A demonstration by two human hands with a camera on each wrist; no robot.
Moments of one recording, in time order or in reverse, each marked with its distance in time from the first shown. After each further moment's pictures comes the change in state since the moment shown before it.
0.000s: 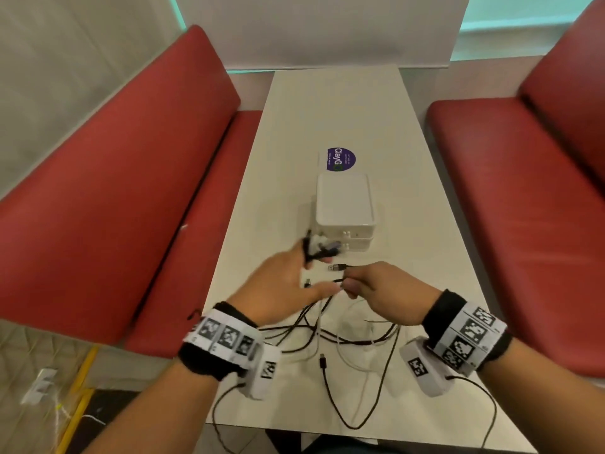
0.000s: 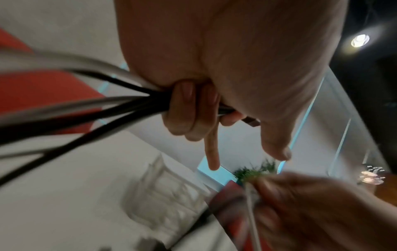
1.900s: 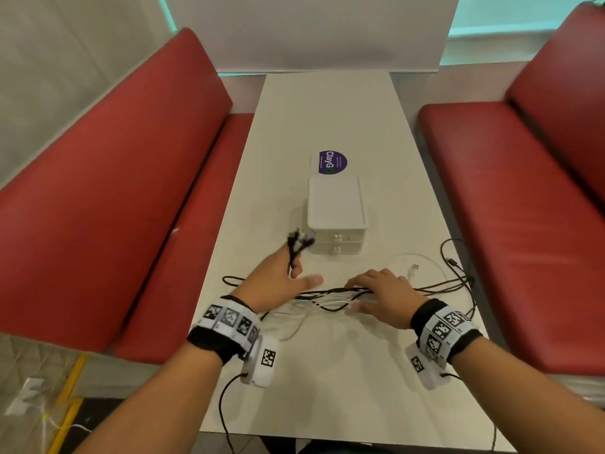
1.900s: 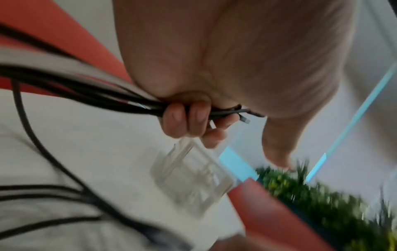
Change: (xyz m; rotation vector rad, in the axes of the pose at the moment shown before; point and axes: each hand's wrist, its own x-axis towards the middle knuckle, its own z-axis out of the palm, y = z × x) left_hand 0.028 -0.028 0.019 -0.283 -0.011 -0.201; right_hand 0.006 0.074 0.032 -0.276 -0.029 0.241
